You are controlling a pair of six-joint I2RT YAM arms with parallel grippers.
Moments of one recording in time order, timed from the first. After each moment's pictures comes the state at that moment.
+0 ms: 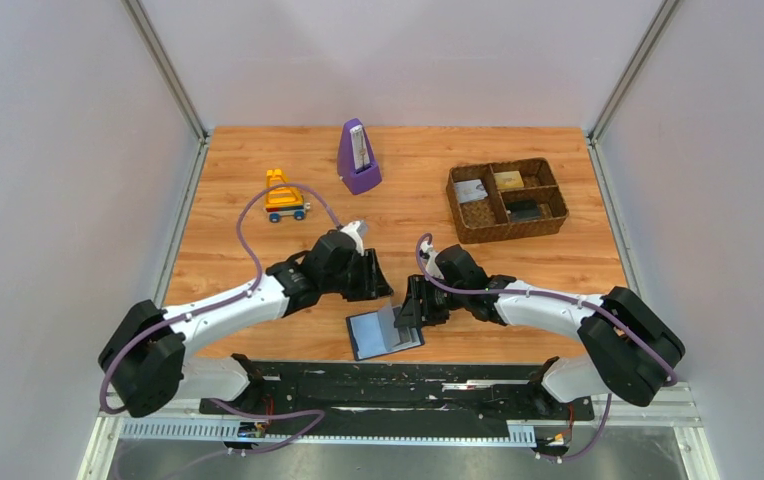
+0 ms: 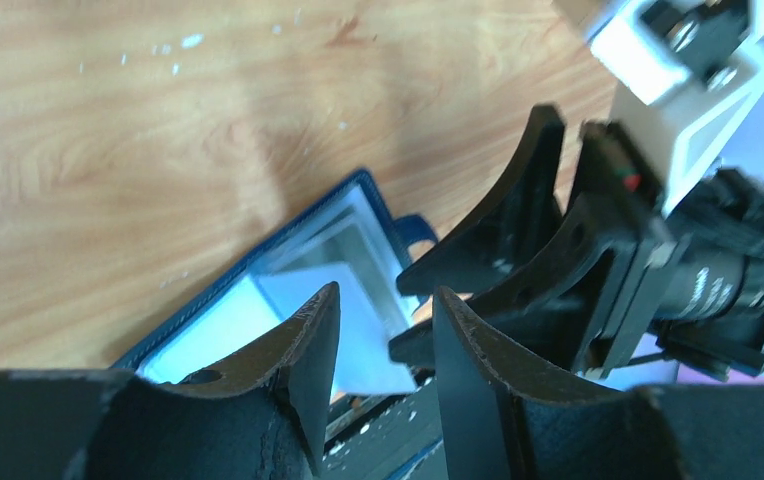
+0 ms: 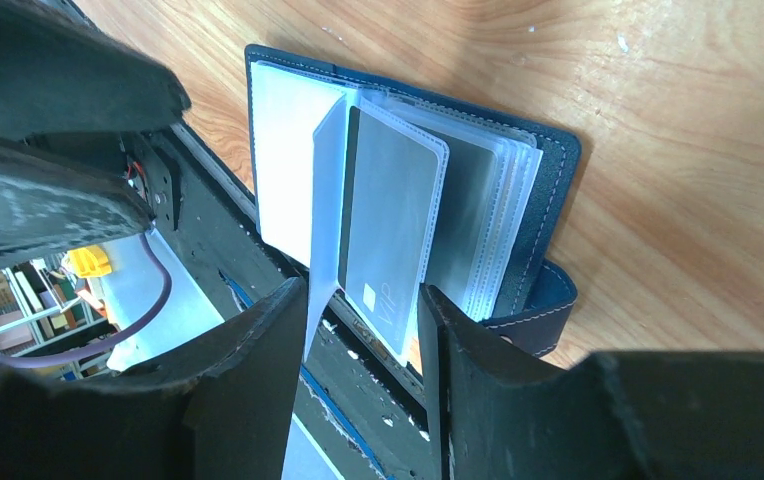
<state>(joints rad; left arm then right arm) -0.81 1.23 0.68 -0.16 0.15 -0.83 0.77 1.39 0.58 0.01 -0.47 0.73</state>
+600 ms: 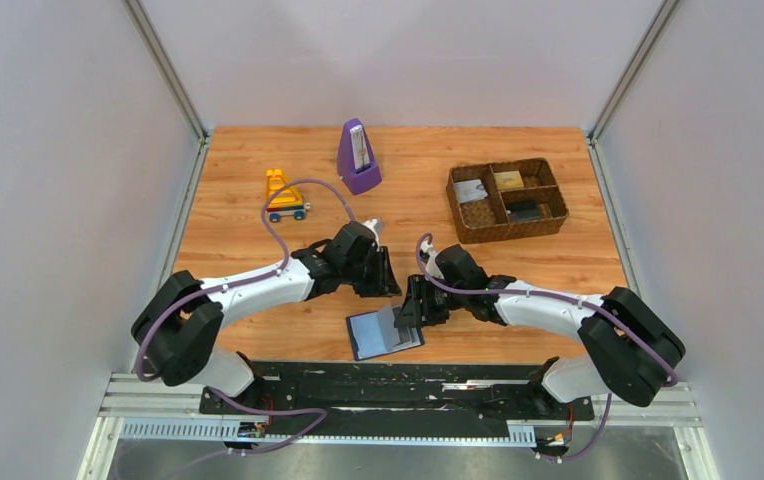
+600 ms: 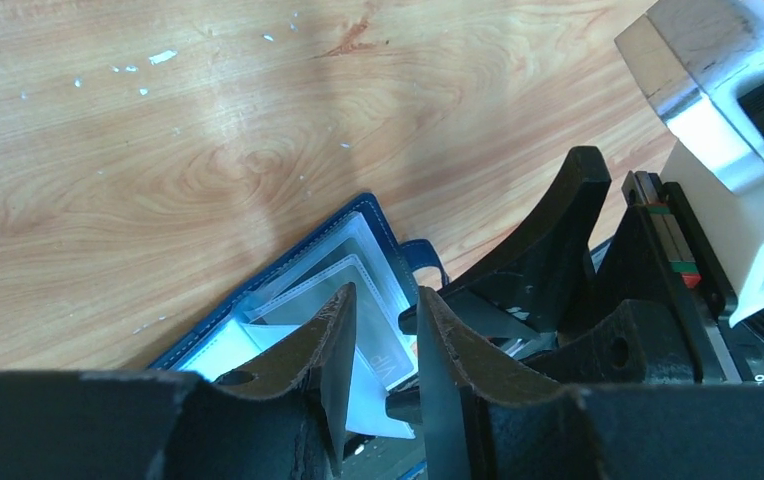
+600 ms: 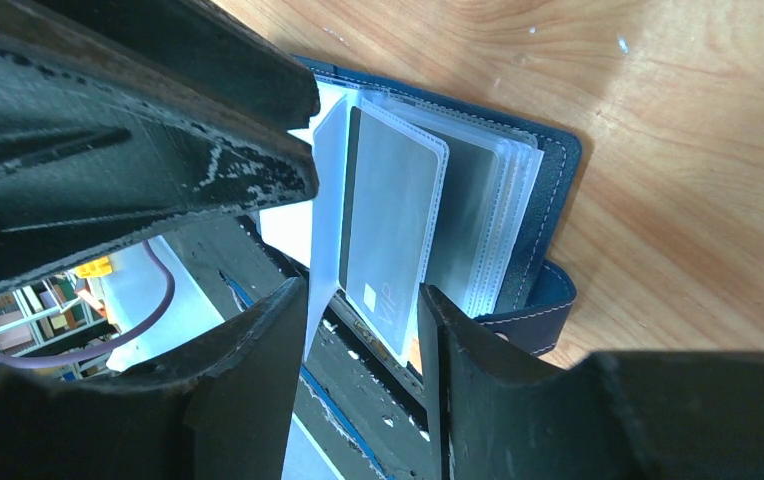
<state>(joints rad) -0.81 1.46 0.84 -0.19 0.19 -0.82 0.77 1.39 0.58 0.01 -0.46 0.73</state>
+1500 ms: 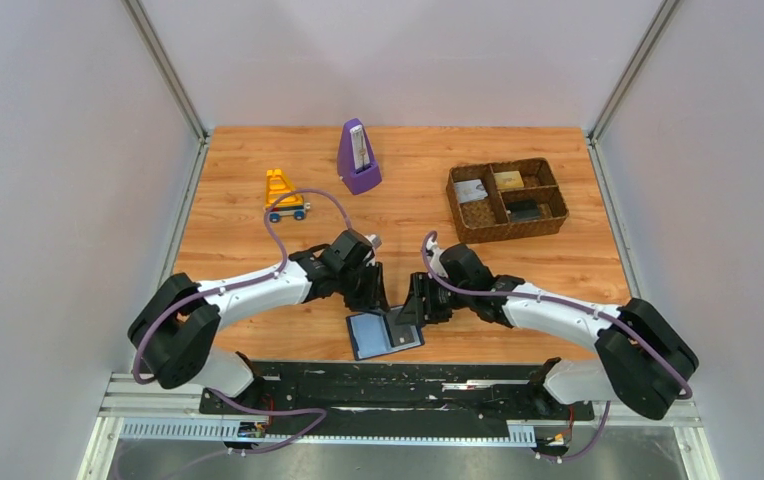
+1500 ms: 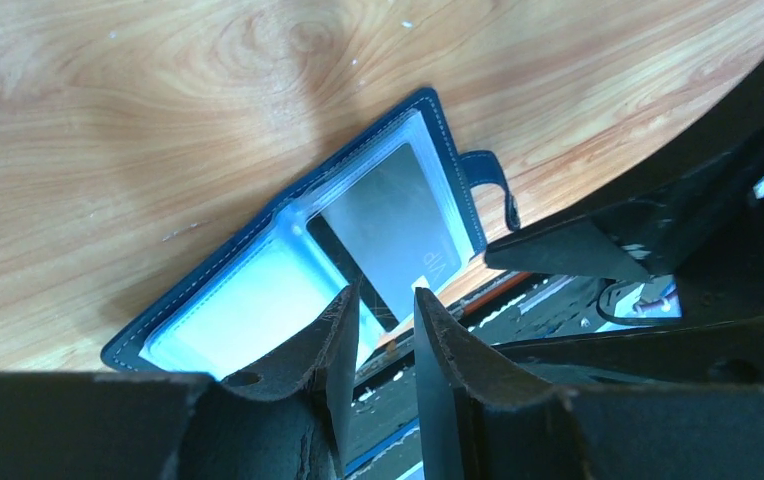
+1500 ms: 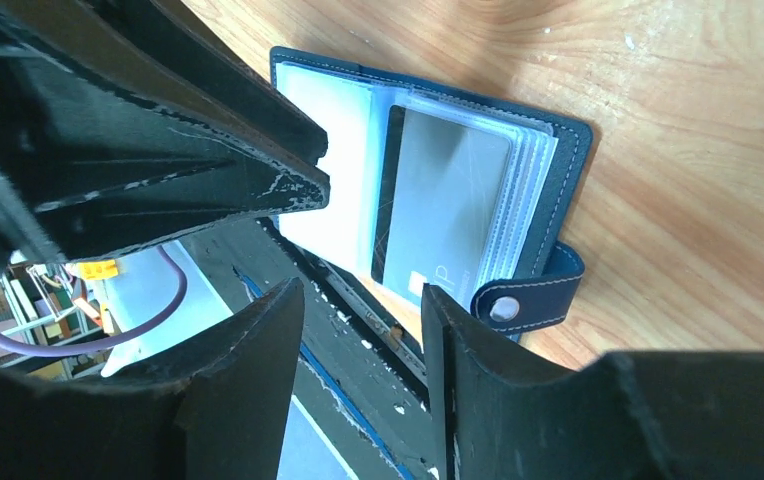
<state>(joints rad) -0.81 1.46 0.83 -0.34 0.27 -0.78 0.77 1.33 0.58 -0.03 -0.45 0.73</state>
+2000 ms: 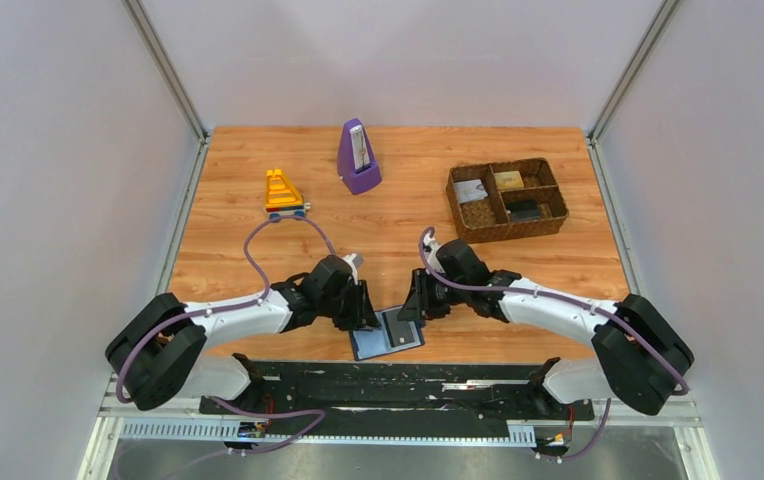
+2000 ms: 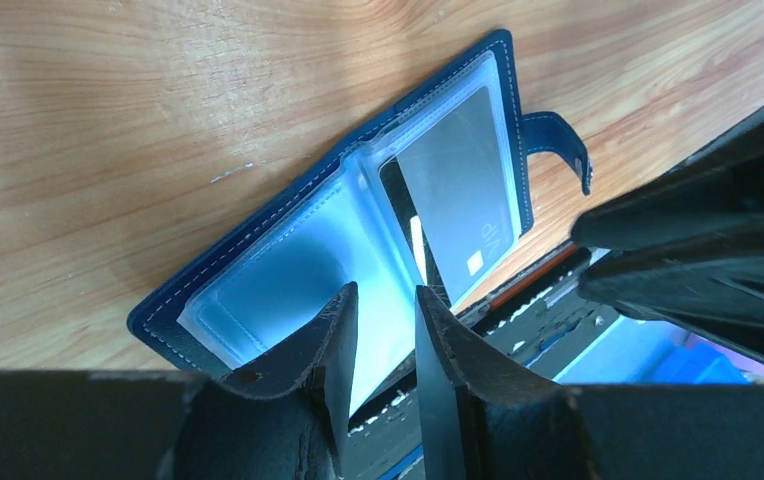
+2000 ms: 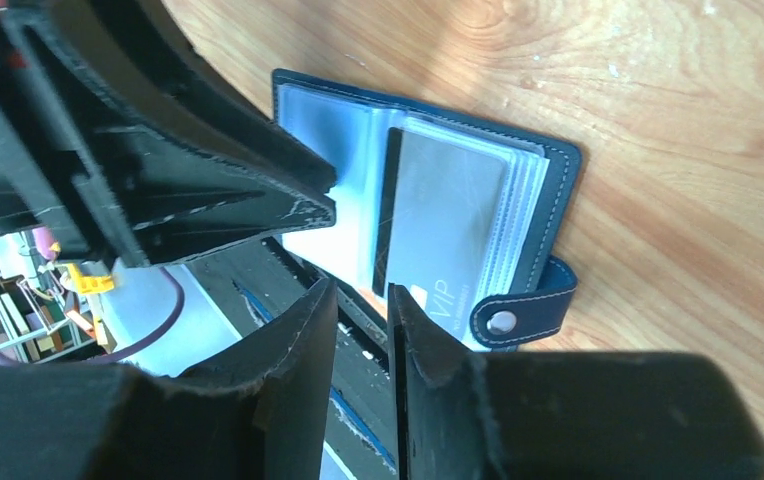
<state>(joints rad) -0.81 1.32 0.54 -0.11 0.27 -0.86 0.77 1.32 0.63 -0.09 -0.42 0.73</state>
